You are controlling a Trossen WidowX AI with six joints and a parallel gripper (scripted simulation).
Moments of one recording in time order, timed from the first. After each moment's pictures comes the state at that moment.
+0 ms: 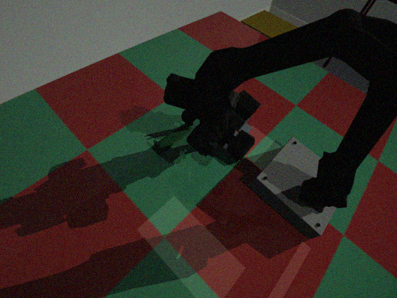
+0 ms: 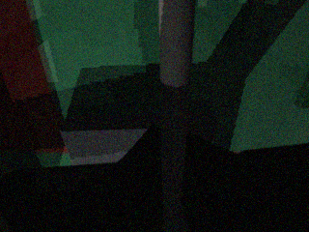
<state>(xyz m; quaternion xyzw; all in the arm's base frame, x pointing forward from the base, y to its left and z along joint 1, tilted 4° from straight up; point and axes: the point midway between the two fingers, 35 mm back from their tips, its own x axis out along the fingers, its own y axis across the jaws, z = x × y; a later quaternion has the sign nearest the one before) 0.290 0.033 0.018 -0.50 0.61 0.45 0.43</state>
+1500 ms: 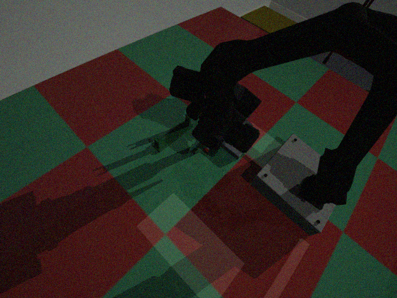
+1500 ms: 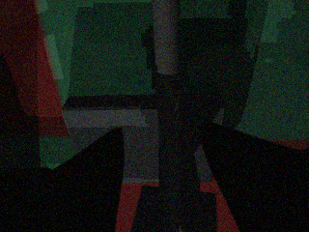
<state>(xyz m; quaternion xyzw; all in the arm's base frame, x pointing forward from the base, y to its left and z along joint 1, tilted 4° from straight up) 0.286 0.018 0.020 -0.49 0.61 0.46 0.42</state>
